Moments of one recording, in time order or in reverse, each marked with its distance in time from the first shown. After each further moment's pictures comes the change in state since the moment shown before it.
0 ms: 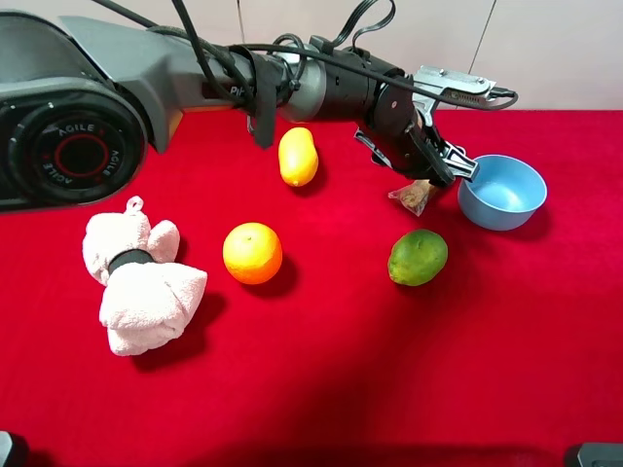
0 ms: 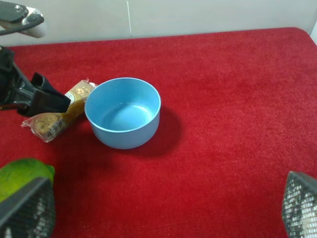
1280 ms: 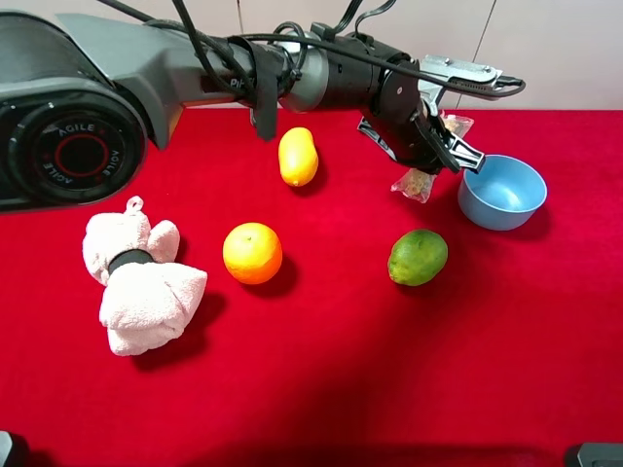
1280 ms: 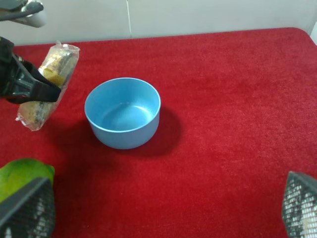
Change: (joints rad) left arm 0.000 0.000 -0.050 -0.003 0.053 0.000; right arm 0.000 0.000 0.000 0.000 0.001 0.000
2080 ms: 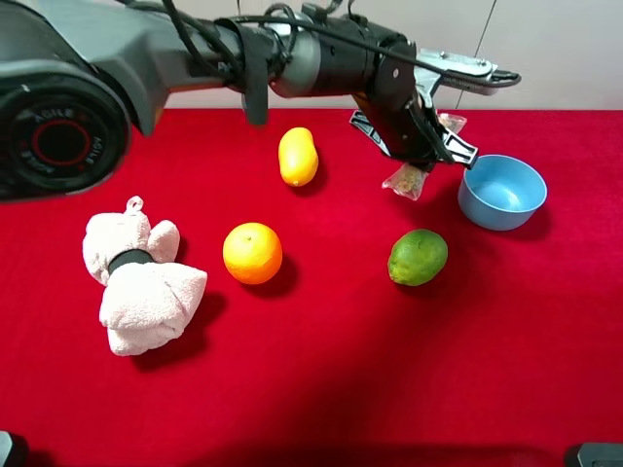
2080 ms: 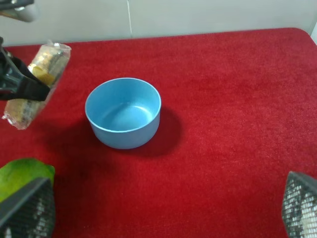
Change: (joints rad) left arm 0.010 -0.024 0.003 0.000 0.073 0.017; right arm 0.001 0.000 0.000 0.000 0.000 0.000
